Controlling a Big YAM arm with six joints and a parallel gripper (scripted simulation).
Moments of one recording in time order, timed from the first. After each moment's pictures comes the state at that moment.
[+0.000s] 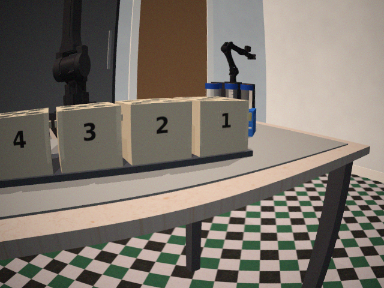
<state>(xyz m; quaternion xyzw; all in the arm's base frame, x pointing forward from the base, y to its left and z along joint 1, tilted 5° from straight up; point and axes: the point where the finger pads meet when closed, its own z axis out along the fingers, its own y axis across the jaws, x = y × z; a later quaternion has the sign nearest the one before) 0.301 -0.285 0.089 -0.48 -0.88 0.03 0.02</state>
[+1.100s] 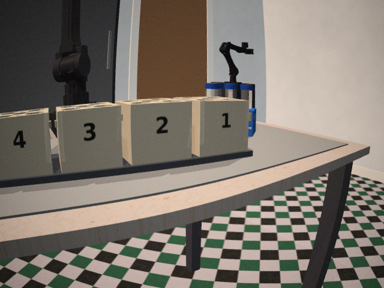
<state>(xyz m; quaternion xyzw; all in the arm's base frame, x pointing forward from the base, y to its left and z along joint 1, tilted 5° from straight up) 0.298 -0.286 0.056 -0.48 -0.88 0.03 0.02</state>
